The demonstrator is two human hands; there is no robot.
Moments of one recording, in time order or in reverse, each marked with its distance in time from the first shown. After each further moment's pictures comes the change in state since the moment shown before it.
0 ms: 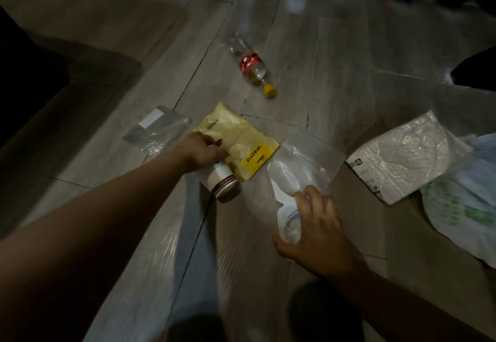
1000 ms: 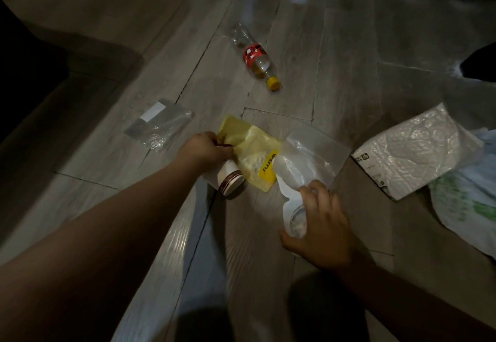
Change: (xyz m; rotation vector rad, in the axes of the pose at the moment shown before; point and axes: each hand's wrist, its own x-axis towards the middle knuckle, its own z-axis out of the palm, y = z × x) left_hand 0.015 -0.017 0.025 0.034 0.097 -0.152; right_hand 0.003 0.002 0.007 -0.003 0.061 -0.001
